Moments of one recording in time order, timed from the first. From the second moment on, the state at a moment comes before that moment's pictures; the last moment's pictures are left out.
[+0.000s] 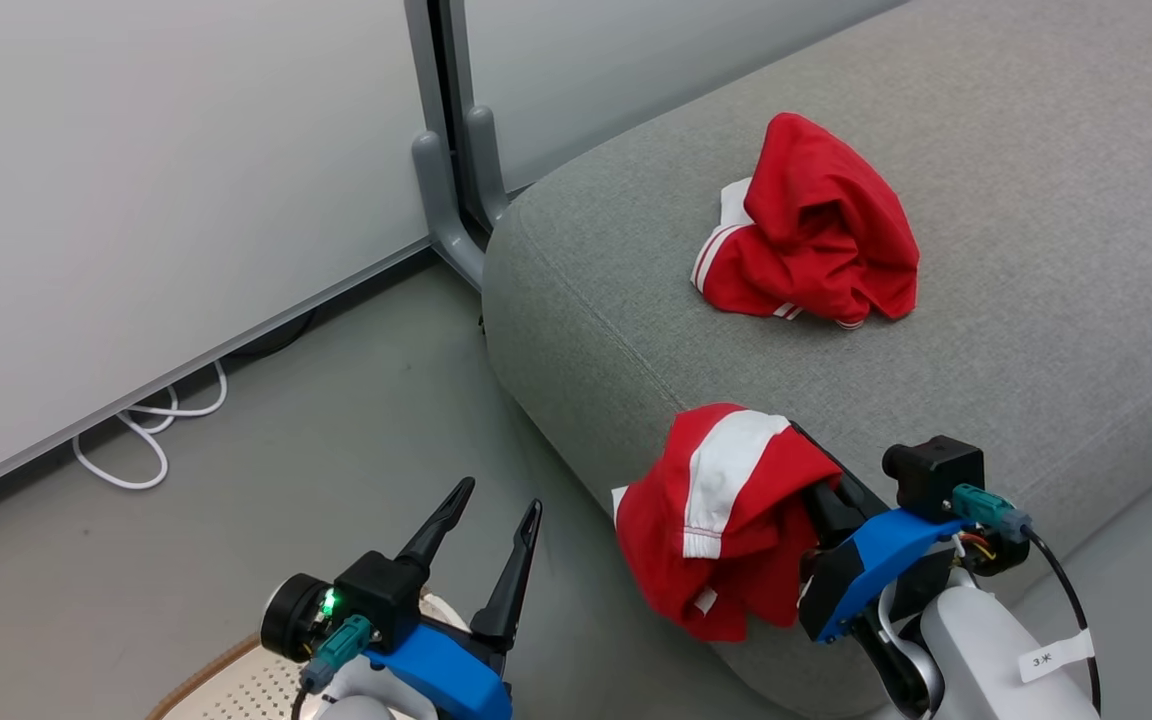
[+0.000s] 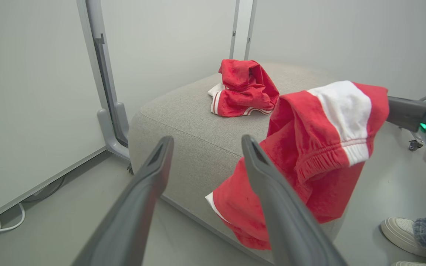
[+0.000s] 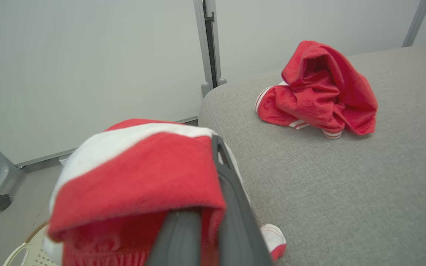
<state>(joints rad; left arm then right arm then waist) -0.19 0.12 -0.47 0.41 -0.31 -0.13 -0.26 -0.38 -0.12 0.31 0.58 0.33 0.13 -0.17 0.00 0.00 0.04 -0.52</state>
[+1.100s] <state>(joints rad) -0.35 0.19 -0.48 0.35 -0.26 -0.13 -0.26 -0.90 -0.30 -0.01 0.56 0.40 0.13 -0.02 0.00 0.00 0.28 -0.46</state>
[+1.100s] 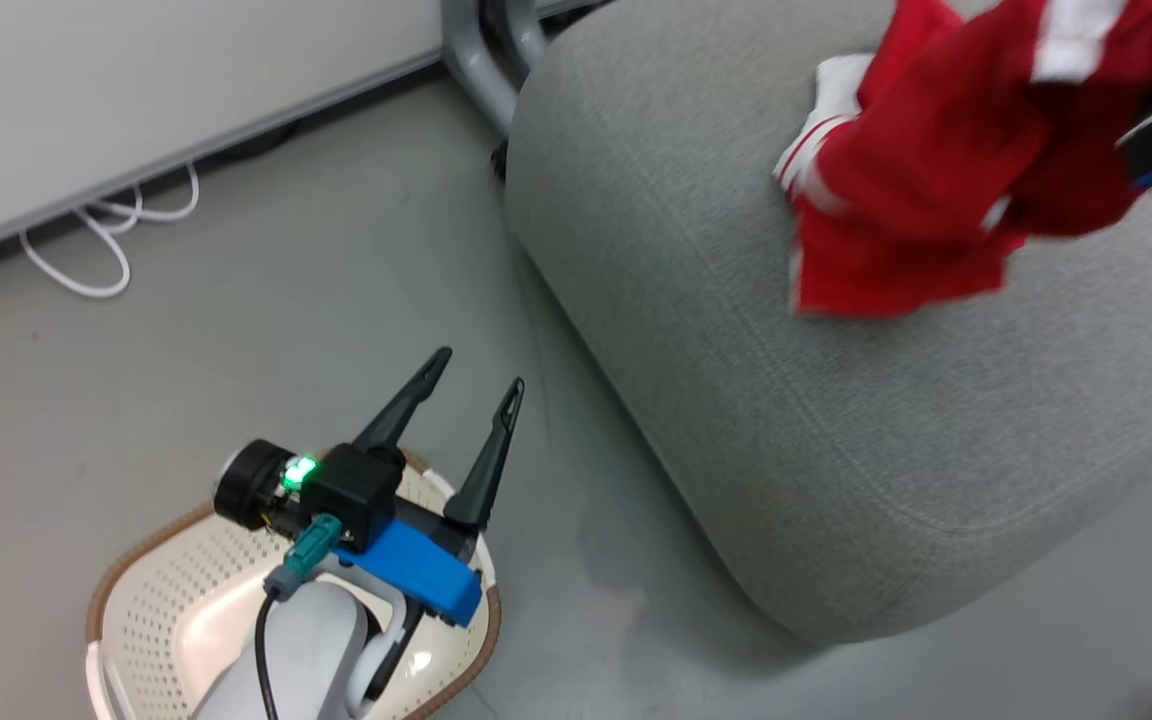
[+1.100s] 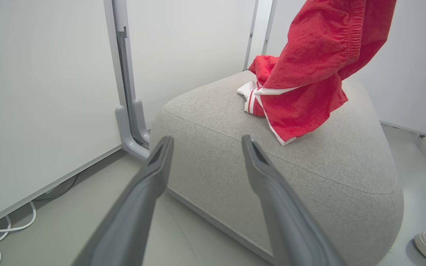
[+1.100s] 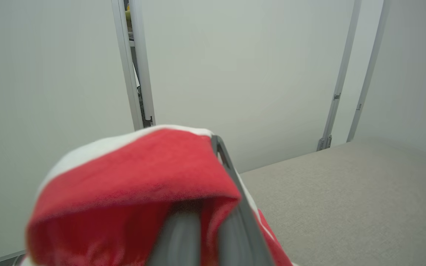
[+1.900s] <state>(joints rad) -0.53 0.25 -0.49 0.19 -0.18 -0.13 -0.26 -1.00 -0.46 -0.45 0.75 0.29 0.13 -0.17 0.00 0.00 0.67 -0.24</state>
